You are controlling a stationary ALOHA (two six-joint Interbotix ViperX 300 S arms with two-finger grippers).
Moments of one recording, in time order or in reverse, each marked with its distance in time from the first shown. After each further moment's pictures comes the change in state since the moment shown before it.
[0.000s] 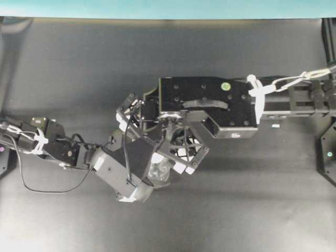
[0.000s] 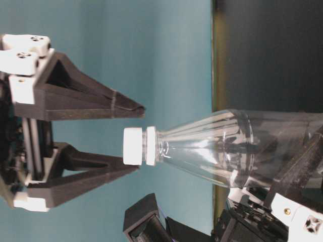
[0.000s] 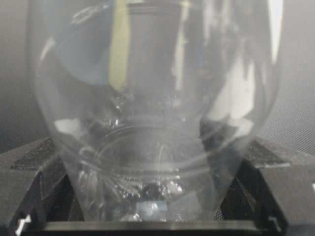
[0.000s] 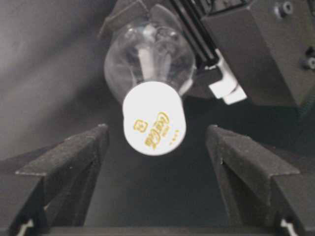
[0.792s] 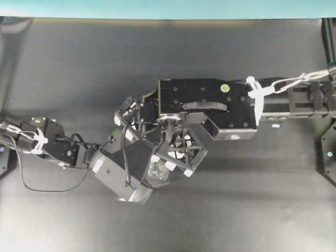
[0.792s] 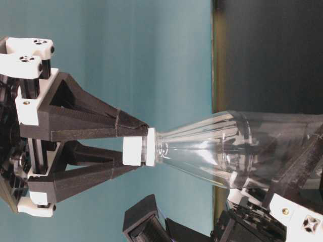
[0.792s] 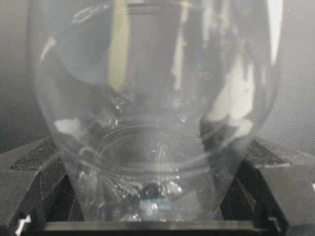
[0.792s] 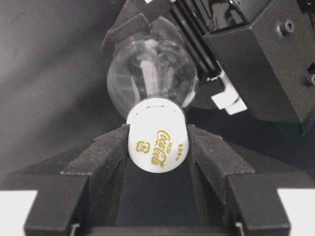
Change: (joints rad) left arm 0.002 0.000 0.005 0.000 -0.023 -0.006; right arm 0.003 0.020 -0.002 0.002 -0.020 0.000
